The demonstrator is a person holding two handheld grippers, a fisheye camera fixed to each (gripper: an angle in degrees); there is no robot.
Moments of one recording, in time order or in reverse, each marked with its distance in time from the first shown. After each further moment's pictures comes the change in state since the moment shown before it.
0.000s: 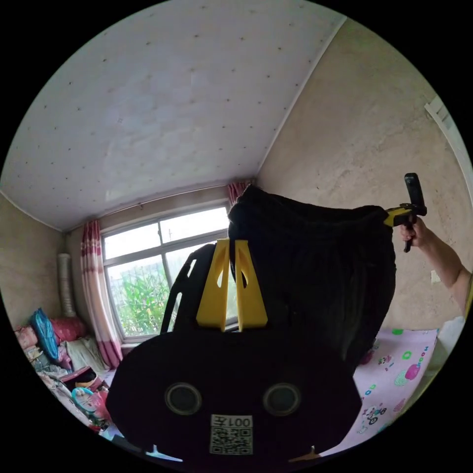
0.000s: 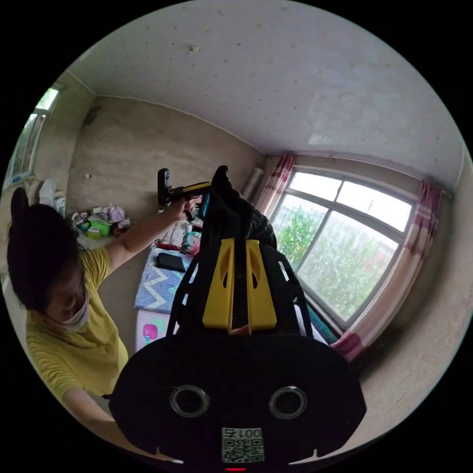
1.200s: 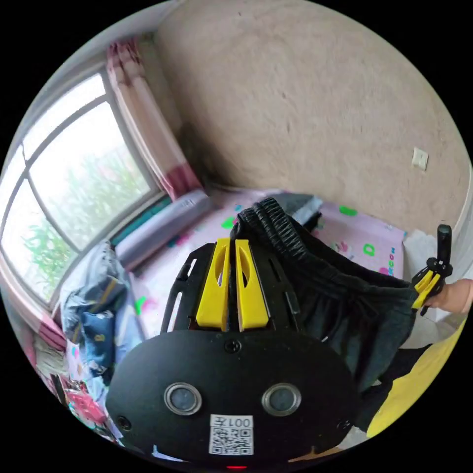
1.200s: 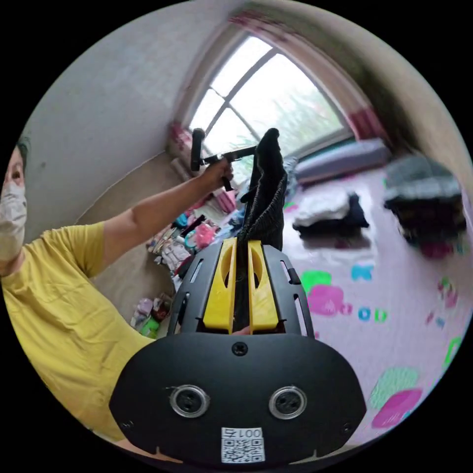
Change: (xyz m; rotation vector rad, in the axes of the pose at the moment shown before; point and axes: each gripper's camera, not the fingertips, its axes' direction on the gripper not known) left arm 0.212 0.530 0.462 -0.767 0.573 0.161; right arm 0.023 0.592 0.192 -0.039 -0.092 1.045
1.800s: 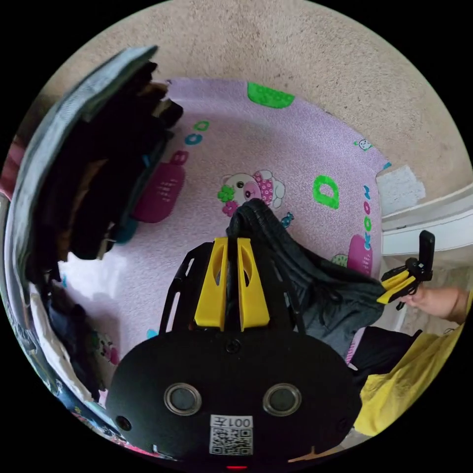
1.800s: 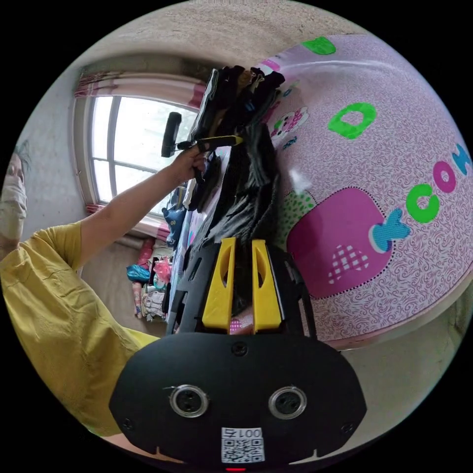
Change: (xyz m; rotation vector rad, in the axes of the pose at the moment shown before) left arm 0.113 -0.004 0.425 -0.535 0.509 0.270; right arm 0.261 0.197 -0.079 0.073 0.208 0.666
